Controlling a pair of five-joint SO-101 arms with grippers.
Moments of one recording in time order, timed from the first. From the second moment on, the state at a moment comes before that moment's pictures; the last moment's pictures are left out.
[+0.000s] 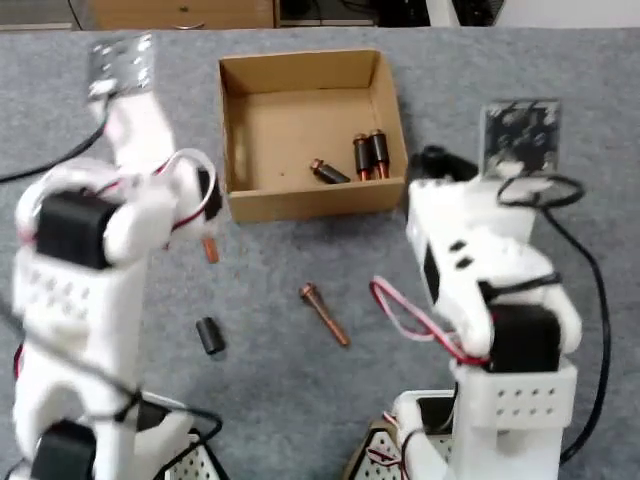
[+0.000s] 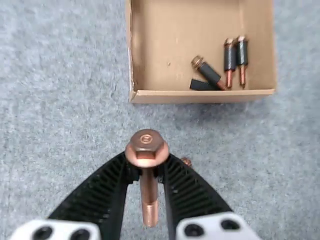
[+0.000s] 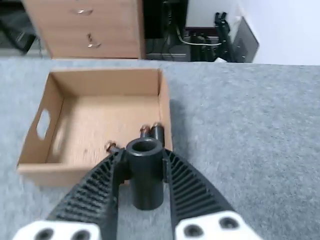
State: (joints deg) left arm 11.4 -29.2 -12.7 99.7 11.9; right arm -5.6 -57.6 29.5 65.5 -4.9
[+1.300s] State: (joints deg) left arm 17.1 -69.2 38.9 71.6 18.2; right arm -48.3 -87.8 74.9 57.6 -9.3
